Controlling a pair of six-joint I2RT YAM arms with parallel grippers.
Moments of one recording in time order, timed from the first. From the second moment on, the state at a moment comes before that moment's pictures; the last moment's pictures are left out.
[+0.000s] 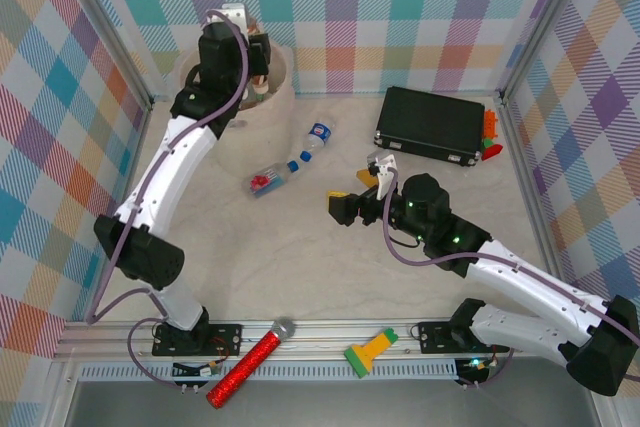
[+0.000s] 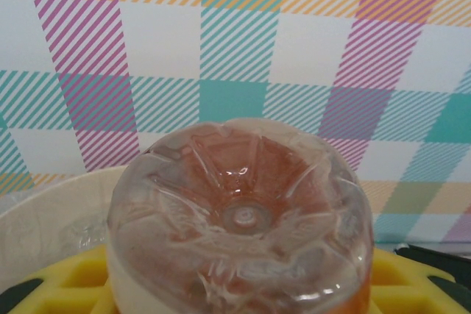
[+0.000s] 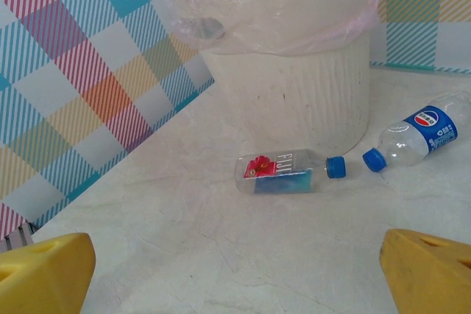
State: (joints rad) left arm -0.36 1.73 1.95 -0.39 -0.32 -0.14; right arm 0.84 0.96 0.78 -0.02 -0.05 0.33
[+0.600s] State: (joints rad) left arm -0.33 1.98 2.01 -0.39 -0.25 -0.09; right arm 0.84 0.95 0.76 -0.04 -0.04 0.33
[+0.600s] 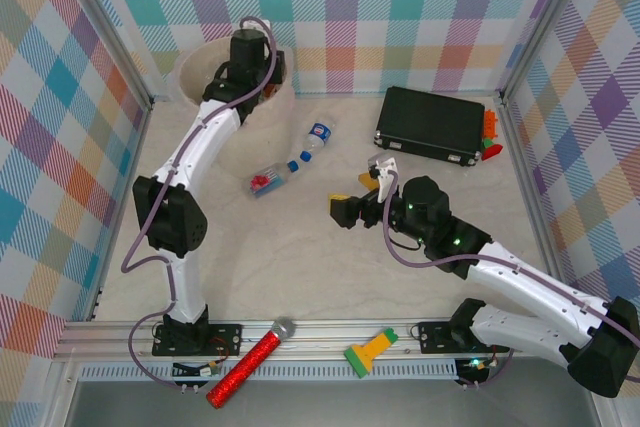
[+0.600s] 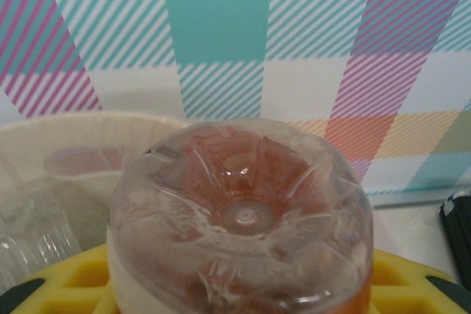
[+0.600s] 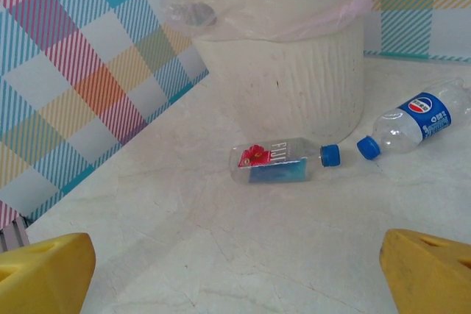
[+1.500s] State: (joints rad) left arm -0.32 1.89 2.00 -0.45 -0.19 -0.14; right arm 0.84 0.95 0.75 -0.04 -0.03 0.34
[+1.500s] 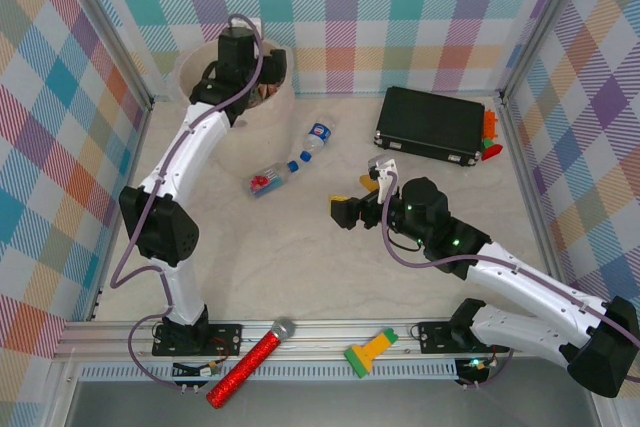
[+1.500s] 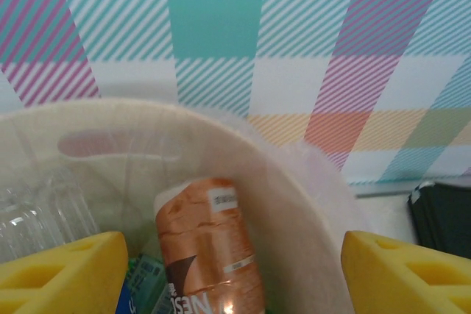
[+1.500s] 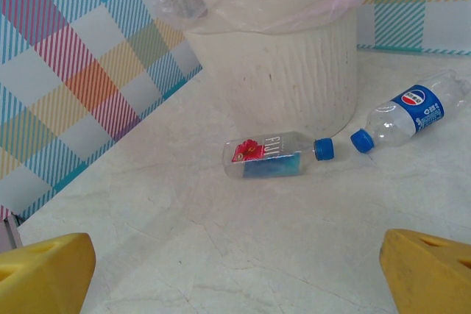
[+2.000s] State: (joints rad) left arm -0.29 1.84 1.99 -0.50 -0.12 -0.26; right arm 0.84 0.99 0.74 -0.04 0.00 0.34
